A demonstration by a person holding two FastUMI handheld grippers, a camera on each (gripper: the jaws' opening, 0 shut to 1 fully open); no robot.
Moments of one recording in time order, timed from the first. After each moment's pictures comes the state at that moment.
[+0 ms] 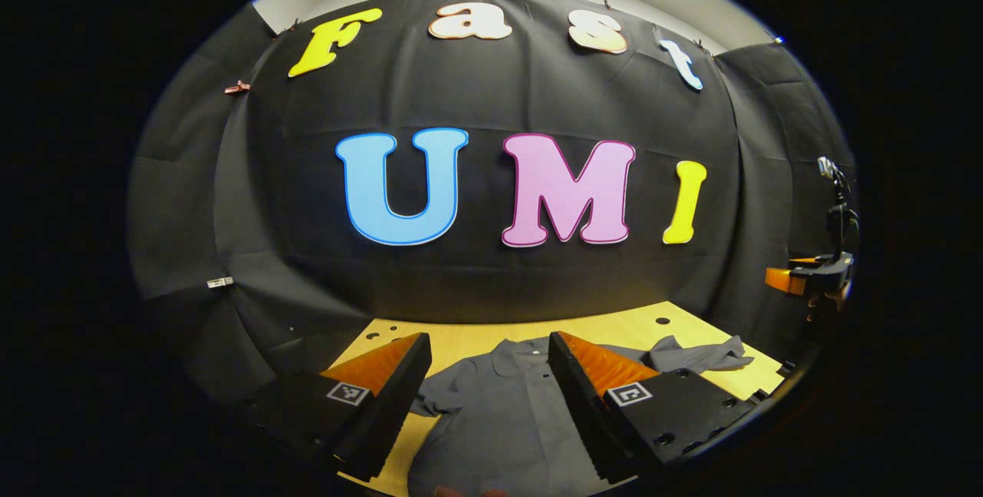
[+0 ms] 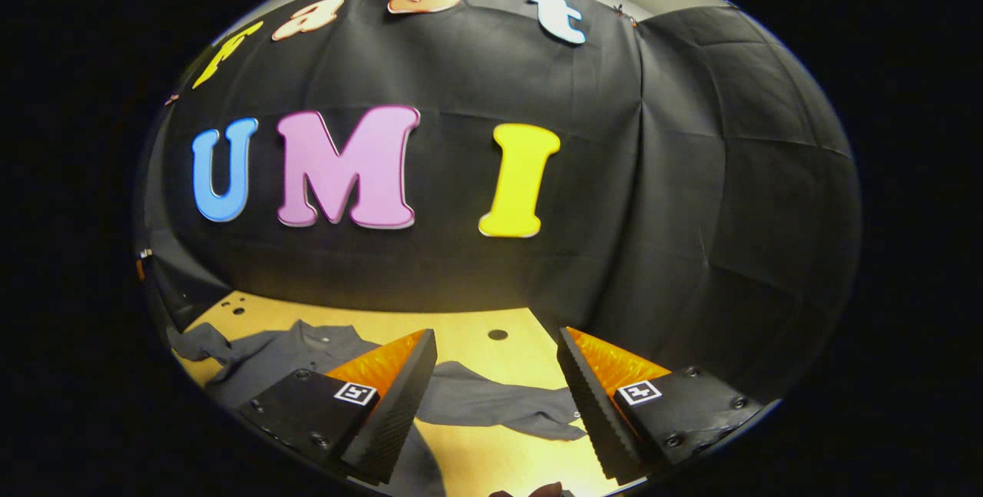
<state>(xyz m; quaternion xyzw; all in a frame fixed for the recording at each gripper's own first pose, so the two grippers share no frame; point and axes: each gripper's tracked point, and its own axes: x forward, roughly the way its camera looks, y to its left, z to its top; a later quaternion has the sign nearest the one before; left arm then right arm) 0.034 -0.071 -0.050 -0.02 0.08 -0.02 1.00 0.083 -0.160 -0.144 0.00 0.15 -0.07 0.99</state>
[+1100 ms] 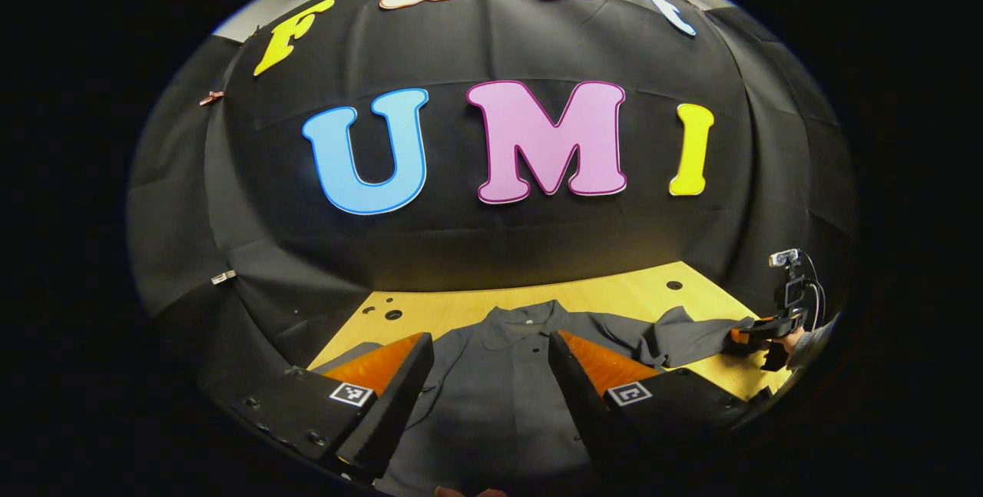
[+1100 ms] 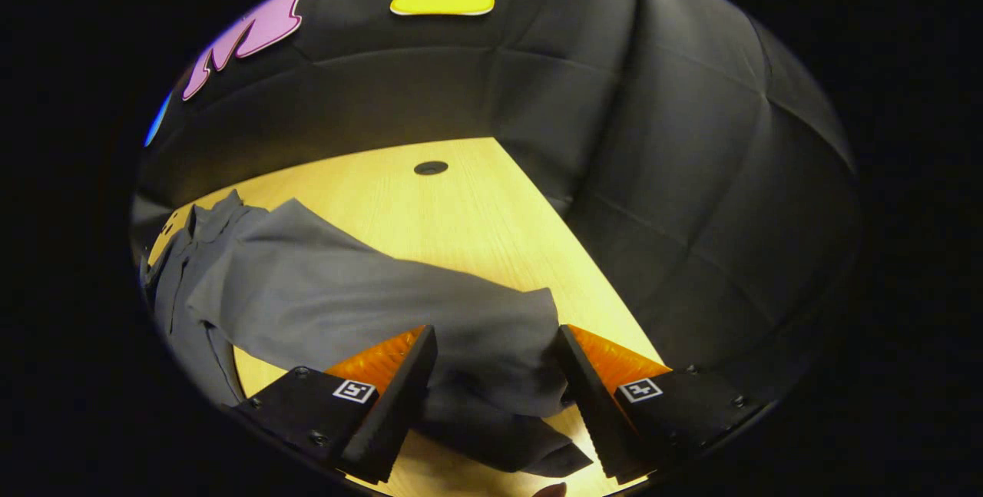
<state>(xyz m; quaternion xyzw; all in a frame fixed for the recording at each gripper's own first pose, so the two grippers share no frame) 0.062 -0.143 -0.080 0.02 0.16 0.02 0.99 0.147 -0.260 -0.469 0.03 0.39 -0.08 0.92</state>
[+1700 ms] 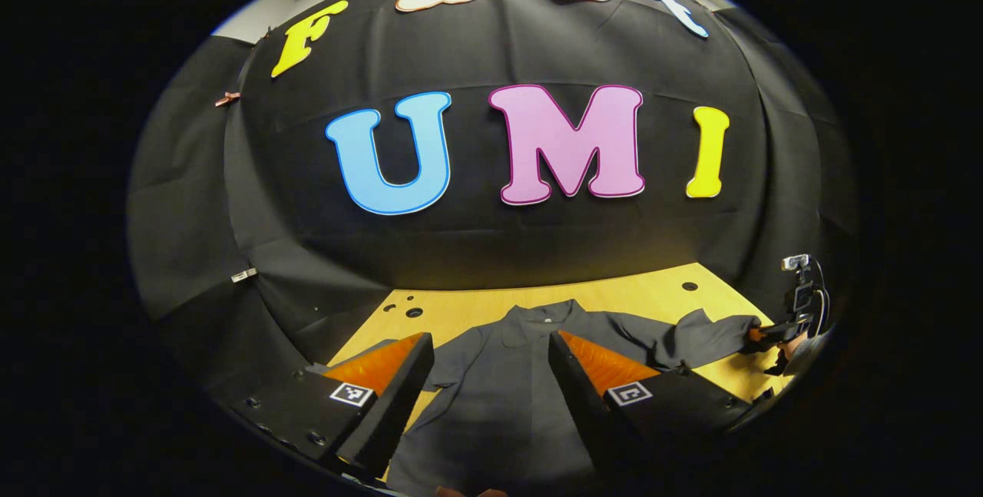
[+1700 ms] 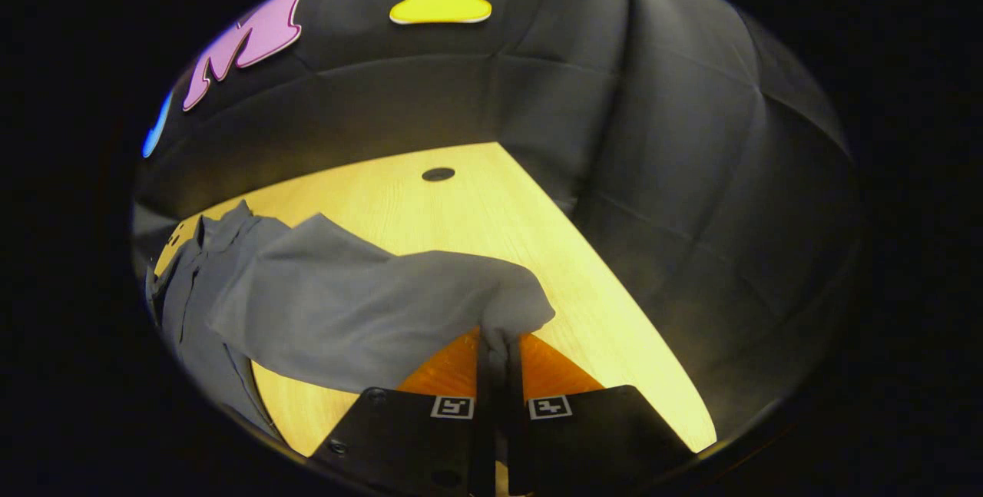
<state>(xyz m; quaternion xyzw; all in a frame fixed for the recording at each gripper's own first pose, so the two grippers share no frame) 0.046 -0.119 -0.069 0.03 0.15 0.04 0.99 0.148 -0.254 -0.434 0.04 0.35 -0.09 0.93</state>
